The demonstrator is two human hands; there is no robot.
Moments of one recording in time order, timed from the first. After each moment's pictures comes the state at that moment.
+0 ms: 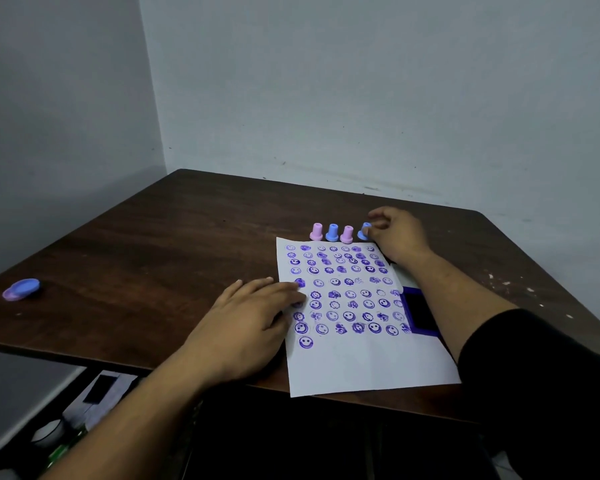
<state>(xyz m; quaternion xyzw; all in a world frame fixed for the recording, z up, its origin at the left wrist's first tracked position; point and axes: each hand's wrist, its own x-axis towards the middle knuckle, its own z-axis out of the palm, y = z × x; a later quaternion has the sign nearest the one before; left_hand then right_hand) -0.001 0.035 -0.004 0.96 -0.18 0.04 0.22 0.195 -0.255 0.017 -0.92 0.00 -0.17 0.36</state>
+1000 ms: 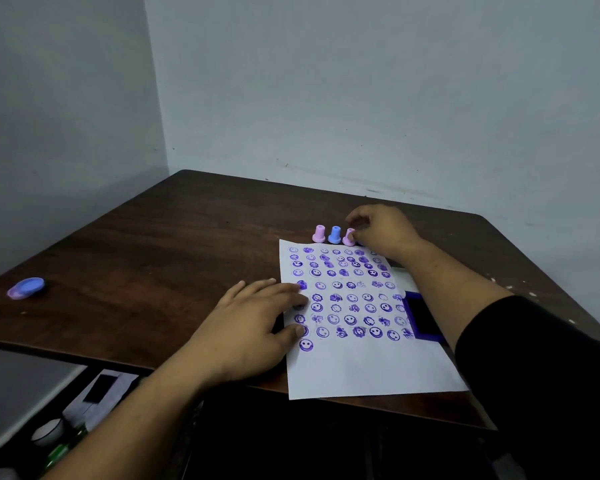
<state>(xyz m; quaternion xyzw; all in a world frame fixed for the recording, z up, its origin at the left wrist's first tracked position) -0.001 0.036 -0.006 0.96 -0.19 0.05 0.22 0.188 -0.226 0.046 -0.96 -0.09 -0.10 0.24</state>
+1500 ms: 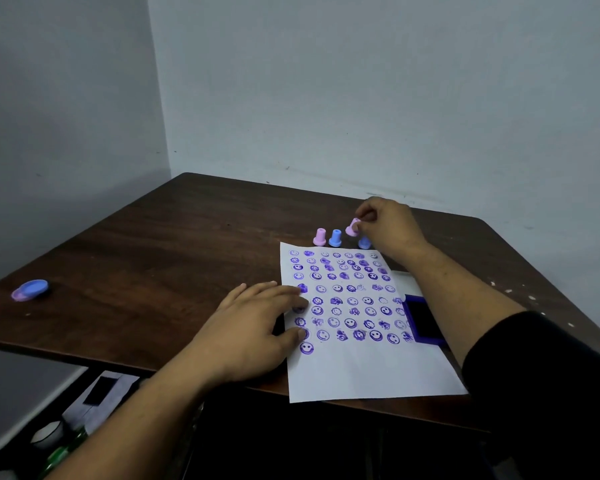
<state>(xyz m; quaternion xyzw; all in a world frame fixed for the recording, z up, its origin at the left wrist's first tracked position) 0.000 0.037 -0.006 0.96 -0.19 0.05 0.22 0.179 -0.226 0.054 -0.93 -0.07 -0.16 0.32</state>
